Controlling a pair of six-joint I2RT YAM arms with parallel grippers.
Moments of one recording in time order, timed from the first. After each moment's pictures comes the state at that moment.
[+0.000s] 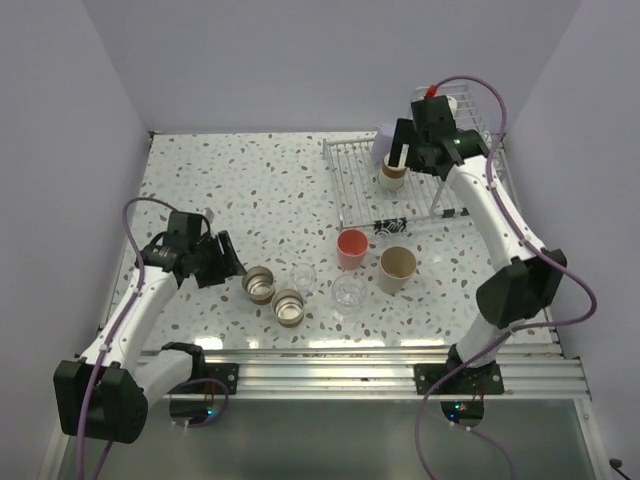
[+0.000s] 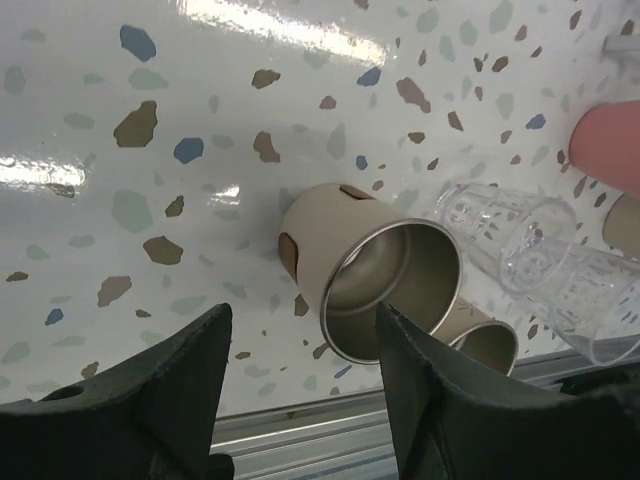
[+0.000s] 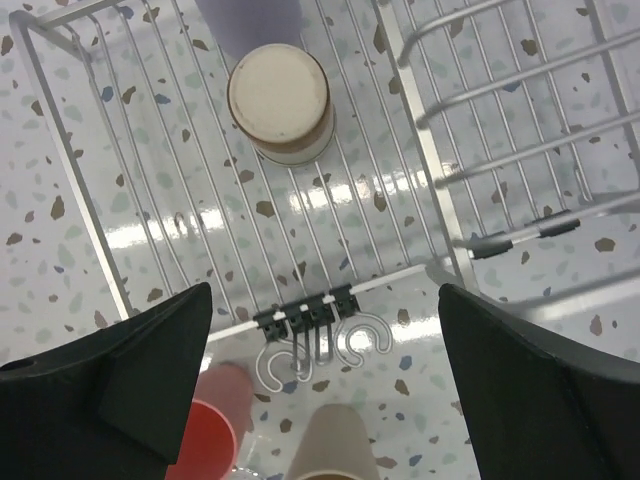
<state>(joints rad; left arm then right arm) -0.12 1.04 0.79 -0.77 0.21 -0.50 0.31 1.76 1.86 -0.91 0.36 0.41</state>
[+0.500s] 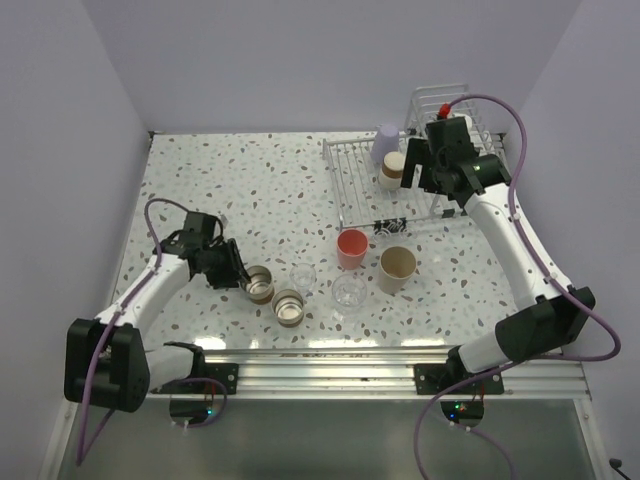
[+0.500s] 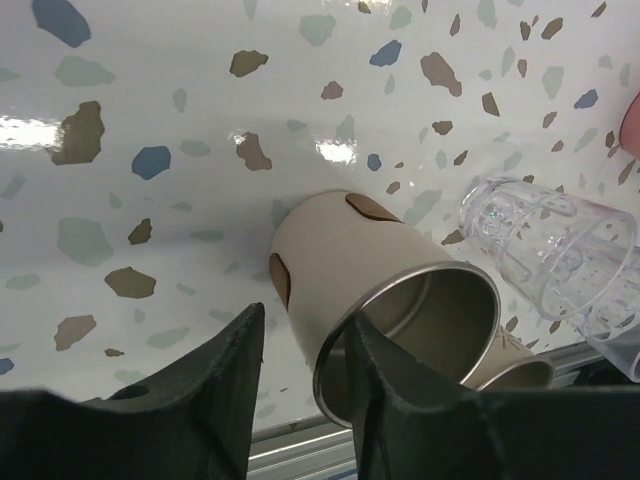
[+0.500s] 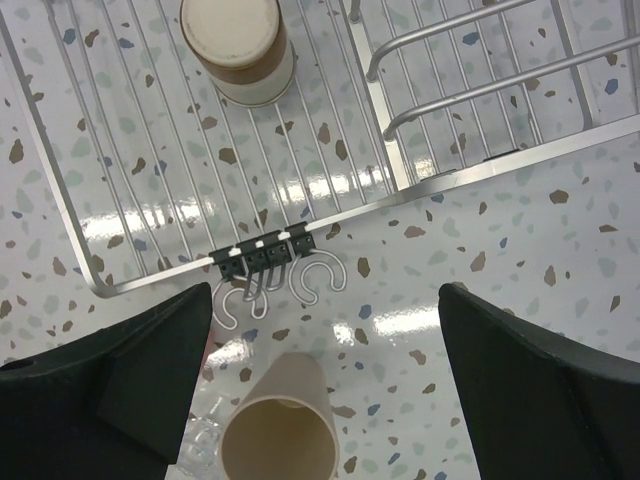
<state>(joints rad) -0.15 1.19 0.72 -0.67 0.25 -0.49 0.31 1.48 1.61 -0.92 0.36 0.37</state>
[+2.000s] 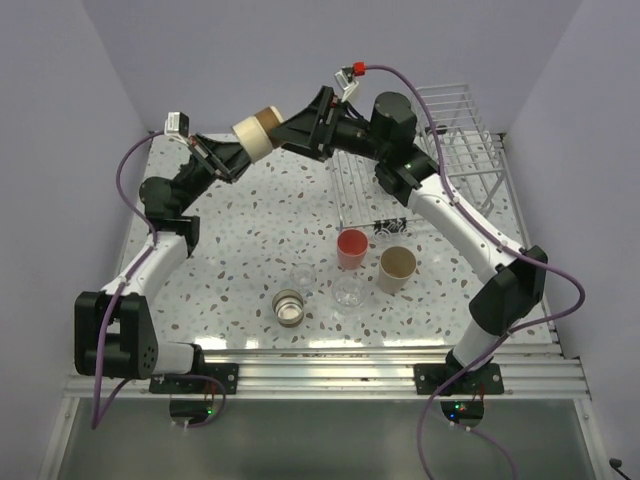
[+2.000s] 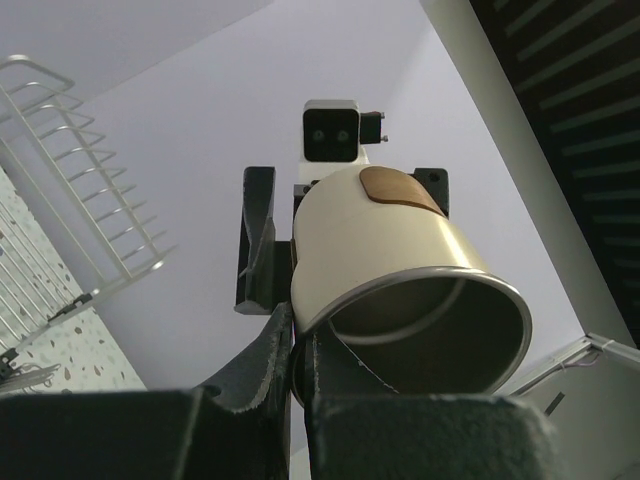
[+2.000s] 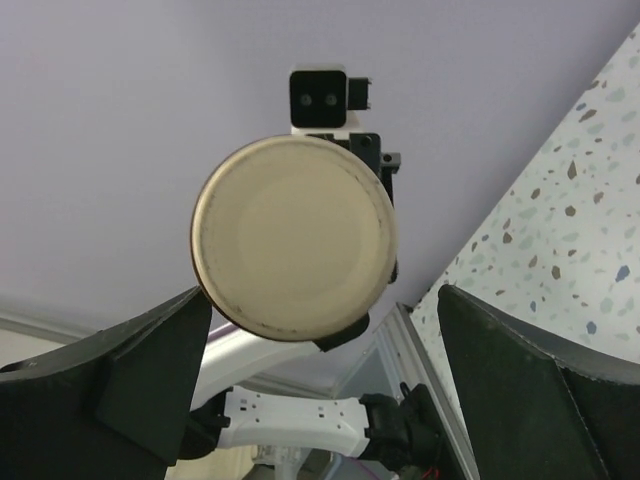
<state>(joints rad) -0.07 1.35 0.87 1.08 0.73 -1.67 0.59 1.69 1.72 0.04 -0.61 1.06</state>
